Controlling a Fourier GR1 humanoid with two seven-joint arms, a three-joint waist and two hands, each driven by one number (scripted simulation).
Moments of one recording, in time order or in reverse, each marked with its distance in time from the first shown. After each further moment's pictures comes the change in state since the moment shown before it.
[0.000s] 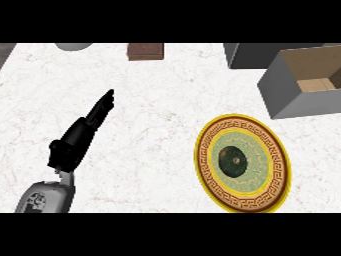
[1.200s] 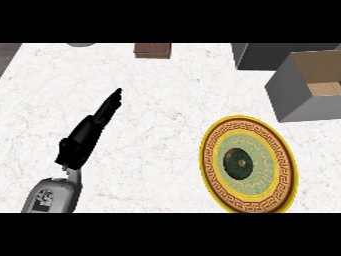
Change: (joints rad) left arm -0.025 -0.032 -0.006 0.016 -0.026 -0.022 -0.002; right arm -0.515 -0.055 -0.104 0.246 -0.167 0.219 0.400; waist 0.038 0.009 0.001
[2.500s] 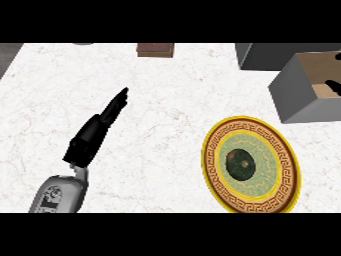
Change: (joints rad) left arm -0.020 -0.028 -0.007 0.033 -0.035 0.002 -0.027; right arm -0.530 0.178 0.243 0.979 0.380 -0.216 -0.211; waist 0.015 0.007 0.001
